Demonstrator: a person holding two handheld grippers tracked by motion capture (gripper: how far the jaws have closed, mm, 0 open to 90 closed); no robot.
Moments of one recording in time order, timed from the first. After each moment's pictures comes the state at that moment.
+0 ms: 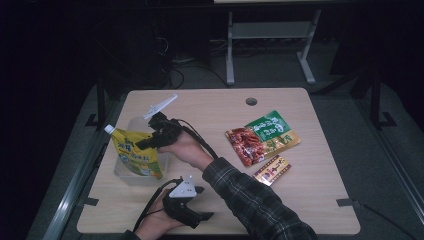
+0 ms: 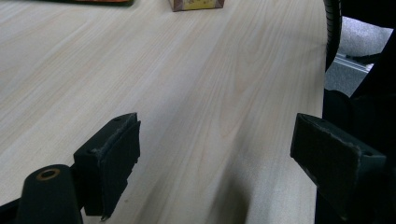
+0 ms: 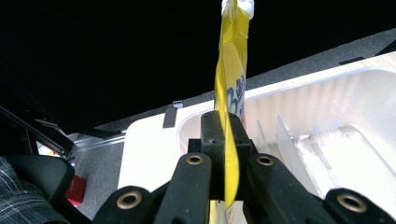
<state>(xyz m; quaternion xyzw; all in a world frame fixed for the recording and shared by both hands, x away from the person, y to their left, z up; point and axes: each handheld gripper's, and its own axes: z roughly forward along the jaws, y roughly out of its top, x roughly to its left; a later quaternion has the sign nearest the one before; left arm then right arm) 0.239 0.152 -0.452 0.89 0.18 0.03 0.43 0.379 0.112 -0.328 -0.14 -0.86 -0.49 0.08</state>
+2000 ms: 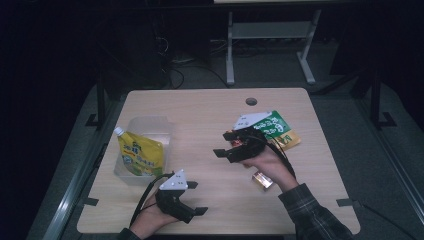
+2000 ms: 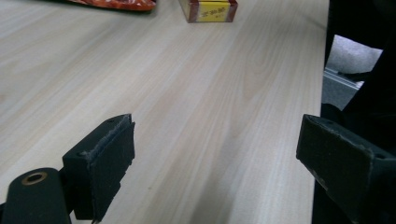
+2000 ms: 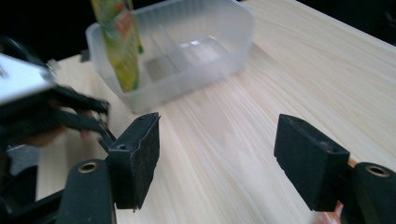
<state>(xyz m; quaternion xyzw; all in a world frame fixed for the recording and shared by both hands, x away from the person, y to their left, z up) 0.250 0.171 -0.442 0.87 0.21 0.02 0.44 0.345 -0.097 -0.357 -0.25 -0.84 -0.47 -0.06</state>
